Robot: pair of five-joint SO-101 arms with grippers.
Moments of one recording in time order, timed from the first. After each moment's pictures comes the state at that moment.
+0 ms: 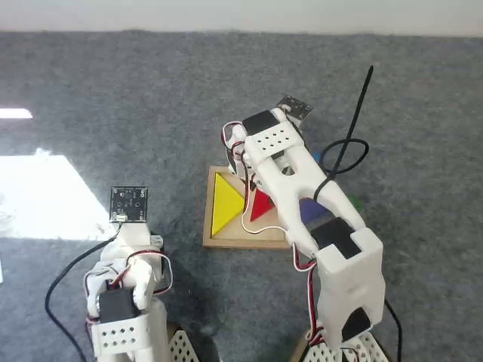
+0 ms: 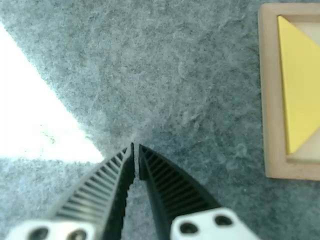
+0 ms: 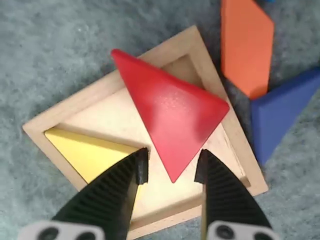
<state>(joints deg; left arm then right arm) -15.8 -103.1 97.2 72.0 -3.6 -32.4 24.7 -11.3 83.2 -59.6</state>
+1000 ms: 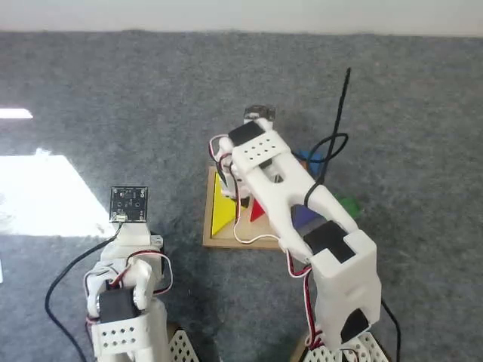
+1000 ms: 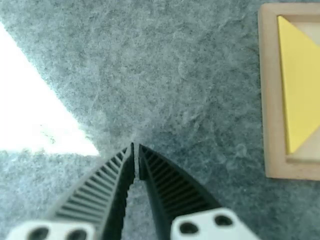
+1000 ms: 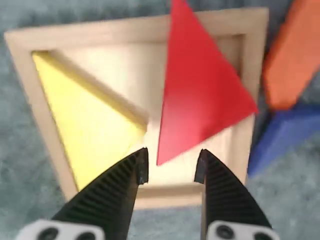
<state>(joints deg) -15.8 -103.1 97.2 72.0 -3.6 -36.4 24.7 -5.0 81.2 -37.8</state>
